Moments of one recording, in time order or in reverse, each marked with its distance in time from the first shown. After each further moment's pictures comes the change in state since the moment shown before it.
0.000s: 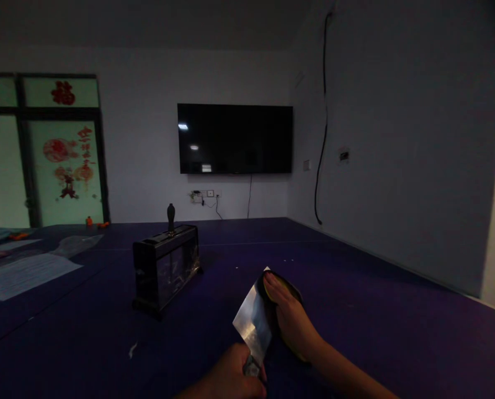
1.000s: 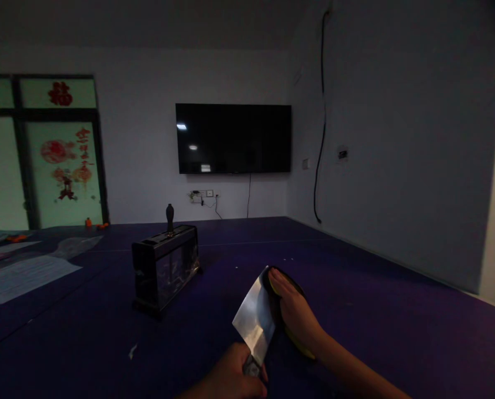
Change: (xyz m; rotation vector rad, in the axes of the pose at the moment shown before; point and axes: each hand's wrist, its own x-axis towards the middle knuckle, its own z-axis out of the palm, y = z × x) left_hand 0.000 0.000 0.000 -0.050 -0.026 0.022; right_hand 0.002 0.016 -0.001 -0.130 0.049 0.036
